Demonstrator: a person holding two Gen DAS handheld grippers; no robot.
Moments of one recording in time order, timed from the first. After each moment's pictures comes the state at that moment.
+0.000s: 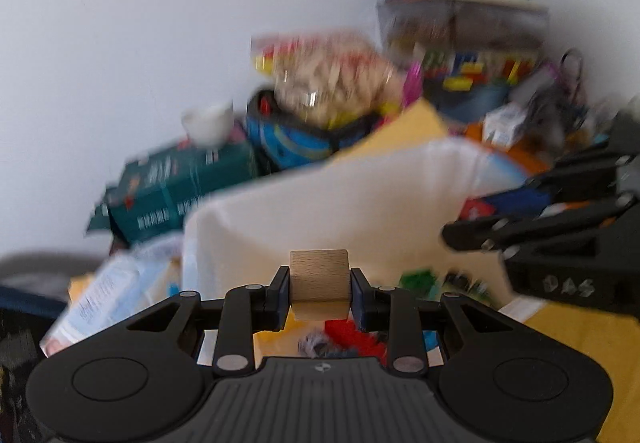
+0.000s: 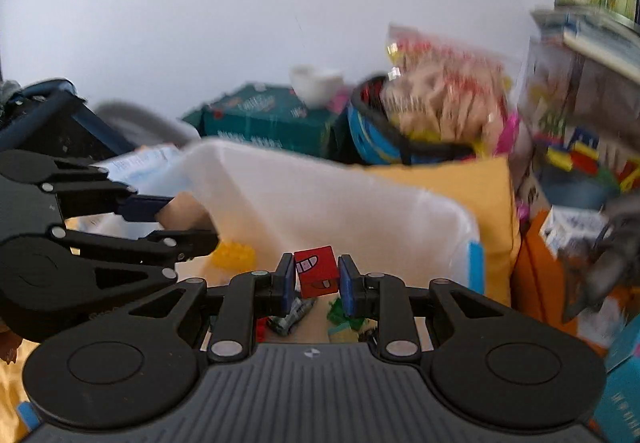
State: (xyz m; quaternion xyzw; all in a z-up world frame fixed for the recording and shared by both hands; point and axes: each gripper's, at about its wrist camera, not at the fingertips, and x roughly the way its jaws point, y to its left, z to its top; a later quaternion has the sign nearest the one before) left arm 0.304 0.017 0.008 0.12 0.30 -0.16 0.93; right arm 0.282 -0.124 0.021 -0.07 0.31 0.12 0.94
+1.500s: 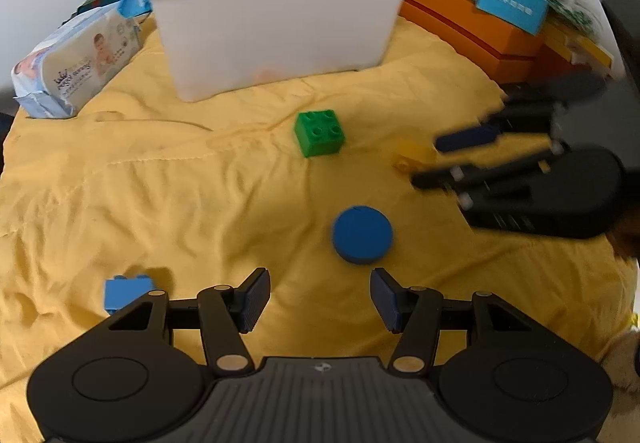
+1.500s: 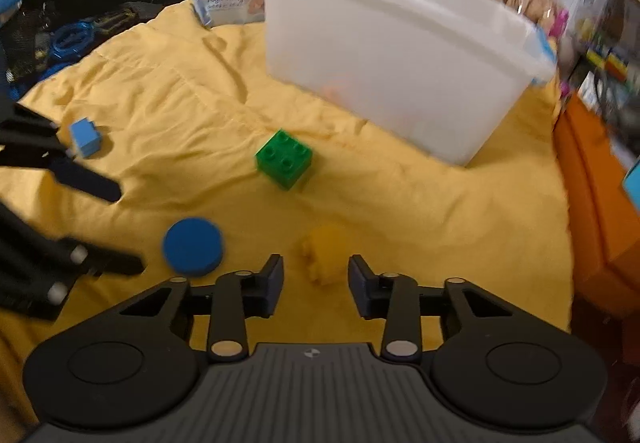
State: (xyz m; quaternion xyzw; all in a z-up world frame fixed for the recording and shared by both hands) left arm 0.103 0.041 -0.076 0.08 0.46 -0.21 0.86; right arm 0.117 -0.105 -0.071 -0.18 0.41 0.17 0.88
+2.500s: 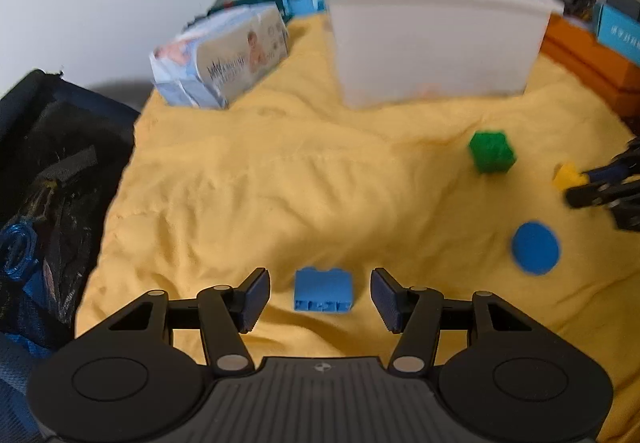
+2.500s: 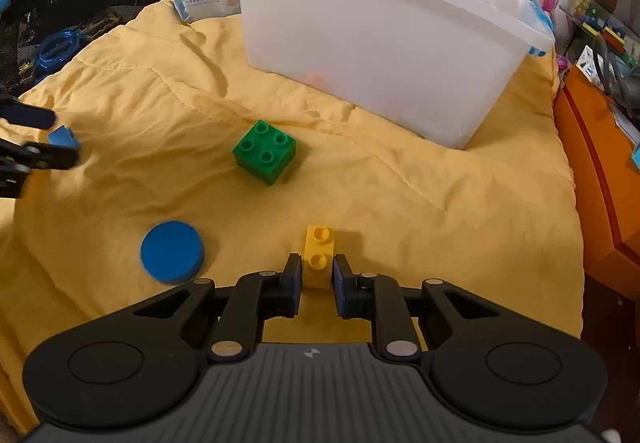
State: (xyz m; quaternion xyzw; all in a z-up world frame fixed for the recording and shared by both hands) left arm 0.115 0.109 -0.079 0.10 0.43 -0.04 0.90; right arm 0.129 -0.115 -0.082 -0.14 0.44 0.16 0.87
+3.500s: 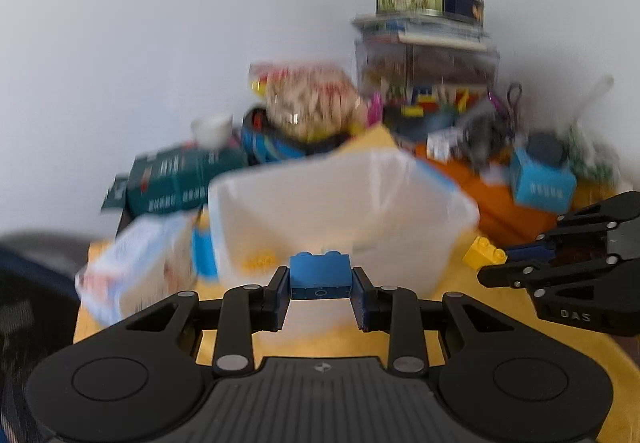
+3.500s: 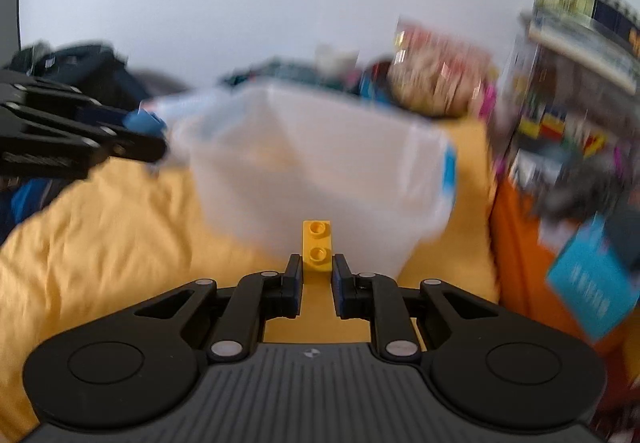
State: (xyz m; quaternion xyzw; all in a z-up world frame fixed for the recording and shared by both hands) left arm 0.190 0.058 0.056 0.08 0.25 -0.19 0.95; right arm 0.153 -0.135 0.028 -0.11 0.29 0.13 0.94
